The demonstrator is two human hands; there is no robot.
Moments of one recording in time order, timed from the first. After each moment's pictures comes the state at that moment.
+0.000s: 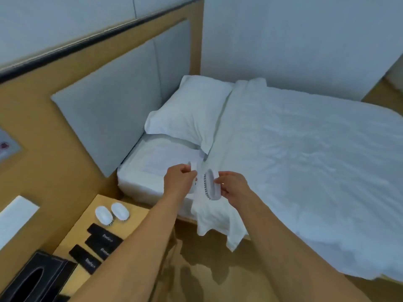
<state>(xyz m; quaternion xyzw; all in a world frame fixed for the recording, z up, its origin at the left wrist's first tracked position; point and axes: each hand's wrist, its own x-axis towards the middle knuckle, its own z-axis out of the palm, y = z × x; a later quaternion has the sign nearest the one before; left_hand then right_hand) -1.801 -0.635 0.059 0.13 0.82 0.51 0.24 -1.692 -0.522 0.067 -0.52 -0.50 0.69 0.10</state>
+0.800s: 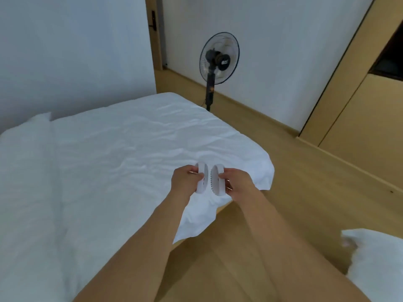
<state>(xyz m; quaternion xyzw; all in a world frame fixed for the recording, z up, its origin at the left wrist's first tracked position) -1.278 -0.288 0.120 0.44 0.61 0.40 0.53 -1.125 -0.298 0.114 -0.63 -0.22 0.56 0.49</state>
